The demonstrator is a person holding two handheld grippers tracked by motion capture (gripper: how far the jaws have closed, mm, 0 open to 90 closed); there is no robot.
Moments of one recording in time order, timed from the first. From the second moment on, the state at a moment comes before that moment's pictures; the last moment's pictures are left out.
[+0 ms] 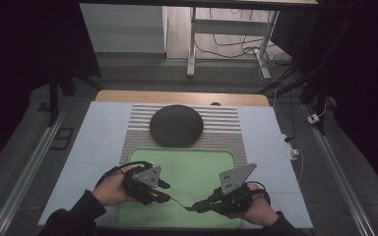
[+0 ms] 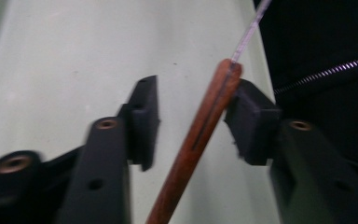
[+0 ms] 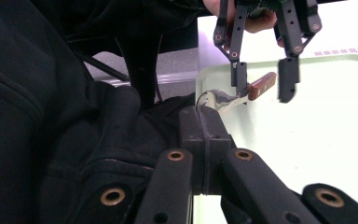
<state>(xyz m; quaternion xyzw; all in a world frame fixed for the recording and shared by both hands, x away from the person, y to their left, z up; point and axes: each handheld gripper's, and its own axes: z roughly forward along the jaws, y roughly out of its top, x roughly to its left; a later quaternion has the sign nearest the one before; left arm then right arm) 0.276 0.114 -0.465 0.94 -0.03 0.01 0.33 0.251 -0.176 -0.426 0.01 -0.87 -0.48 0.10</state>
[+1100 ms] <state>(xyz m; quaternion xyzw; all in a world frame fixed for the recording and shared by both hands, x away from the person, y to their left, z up) 0.263 0.117 -0.467 0.96 0.08 0.00 0.28 0.261 -0.205 -0.430 -0.14 -0.87 -0.48 -0.03</state>
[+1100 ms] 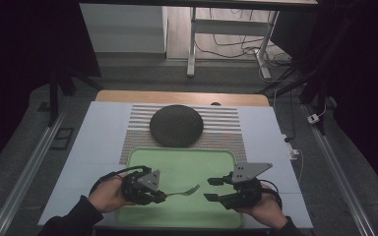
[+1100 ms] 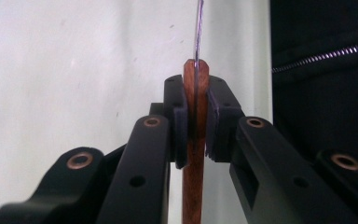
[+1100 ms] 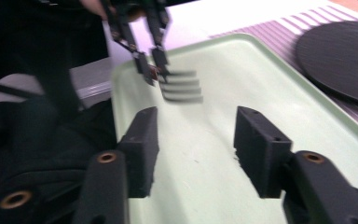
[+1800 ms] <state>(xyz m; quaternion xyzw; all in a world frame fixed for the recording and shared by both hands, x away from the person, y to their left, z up) 0.263 0.138 -0.478 0.92 0.31 -0.03 0.22 0.236 -0.256 -0.441 -0.28 -0.84 -0.43 -0.14</state>
